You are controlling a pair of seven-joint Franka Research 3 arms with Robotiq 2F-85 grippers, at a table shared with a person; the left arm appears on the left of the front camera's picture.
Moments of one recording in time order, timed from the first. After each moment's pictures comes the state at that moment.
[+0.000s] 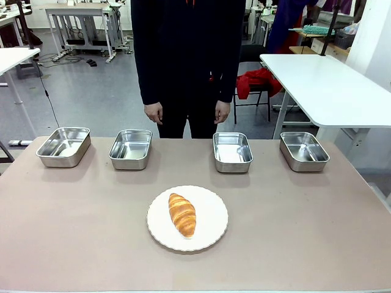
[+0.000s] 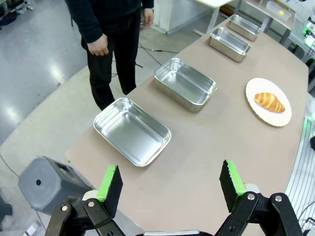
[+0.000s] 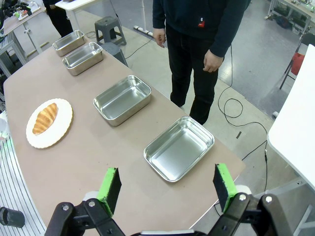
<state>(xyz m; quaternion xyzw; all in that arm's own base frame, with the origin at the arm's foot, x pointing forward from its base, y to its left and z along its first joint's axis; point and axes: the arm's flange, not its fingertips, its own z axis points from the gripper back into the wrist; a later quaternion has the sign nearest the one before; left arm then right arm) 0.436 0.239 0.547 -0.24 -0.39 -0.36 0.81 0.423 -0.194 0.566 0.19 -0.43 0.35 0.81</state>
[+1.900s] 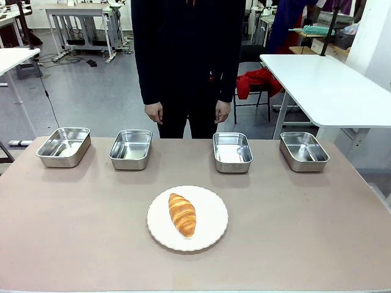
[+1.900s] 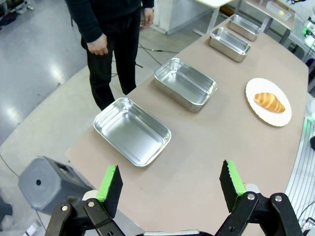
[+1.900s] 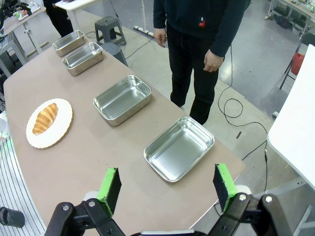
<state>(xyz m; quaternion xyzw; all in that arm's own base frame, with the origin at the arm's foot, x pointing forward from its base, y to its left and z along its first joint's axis) 0.436 0.239 0.547 -0.24 -0.39 -0.36 0.81 0.423 -0.194 0.566 0.19 -0.43 0.35 0.81</state>
